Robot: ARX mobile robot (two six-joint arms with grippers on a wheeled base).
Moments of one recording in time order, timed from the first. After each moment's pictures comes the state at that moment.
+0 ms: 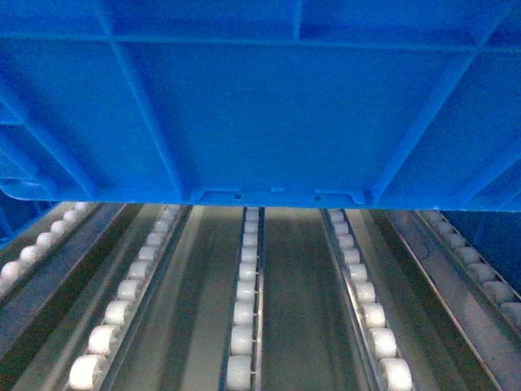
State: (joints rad) left arm -0.30 1.07 0.78 0.13 -0.39 -0.03; right arm 0.25 1.10 0.82 0.02 0.24 0.15
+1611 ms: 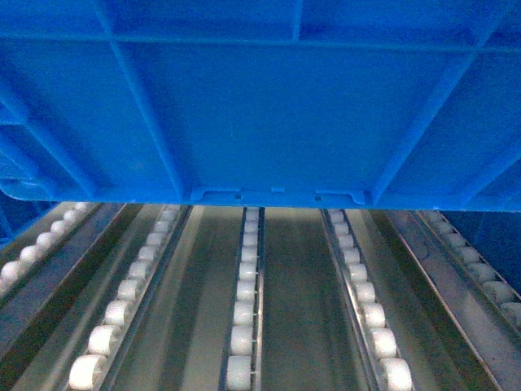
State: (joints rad) left arm -0.30 1.07 0.78 0.13 -0.39 -0.03; right arm 0.25 1.10 0.82 0.02 0.24 0.15
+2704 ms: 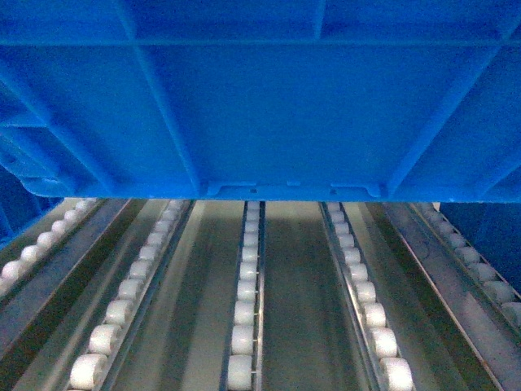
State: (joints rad) left arm -0.35 1.10 0.73 0.26 -0.57 0.03; right arm 0.31 1.12 0.86 -0.07 0.47 0.11
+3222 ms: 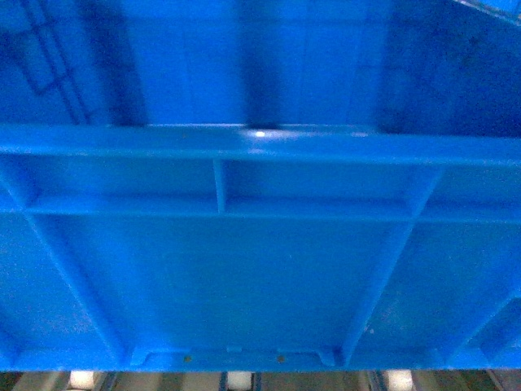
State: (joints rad) left arm -0.22 1.08 0.80 -0.30 -0.48 -0.07; right arm 0.34 1.19 0.88 -0.38 0.27 0.29
